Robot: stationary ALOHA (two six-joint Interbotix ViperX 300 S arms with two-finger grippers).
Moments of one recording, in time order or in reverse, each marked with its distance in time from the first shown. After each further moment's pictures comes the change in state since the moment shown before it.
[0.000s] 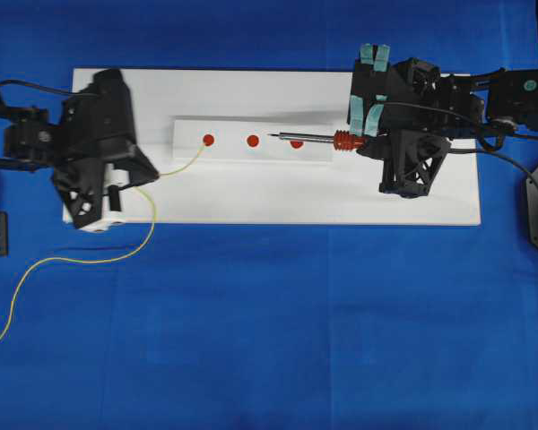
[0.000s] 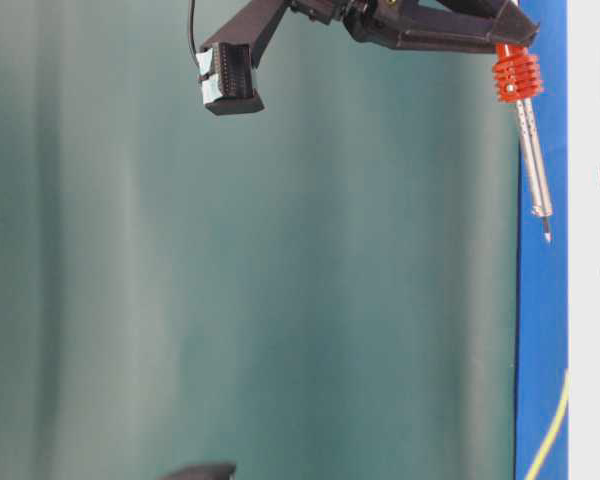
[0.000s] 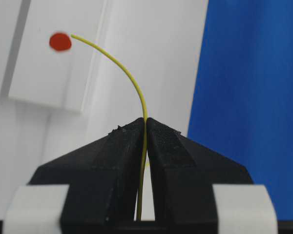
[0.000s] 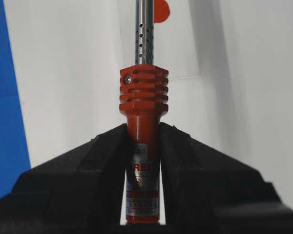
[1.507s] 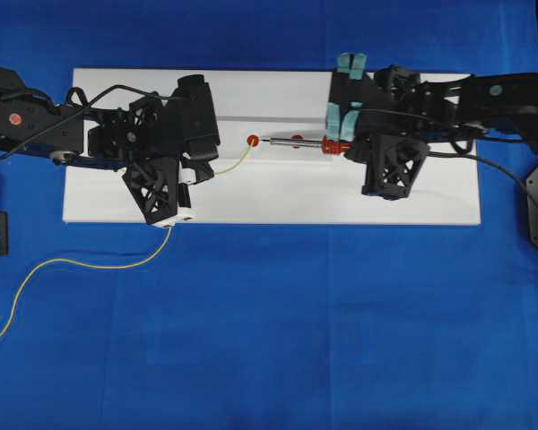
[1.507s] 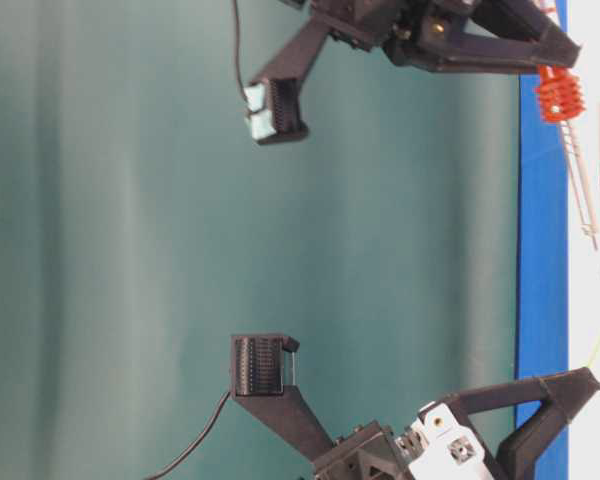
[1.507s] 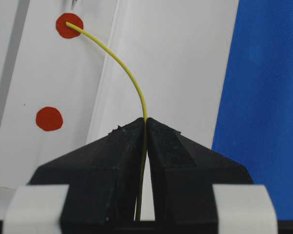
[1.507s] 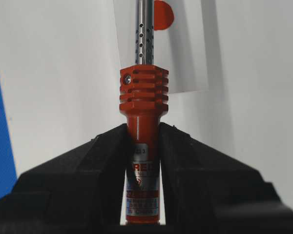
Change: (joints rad) left arm 0.023 0.276 -0.175 0.002 -0.048 0.003; right arm 0.002 0.124 -0.032 0.000 -0.046 0.002
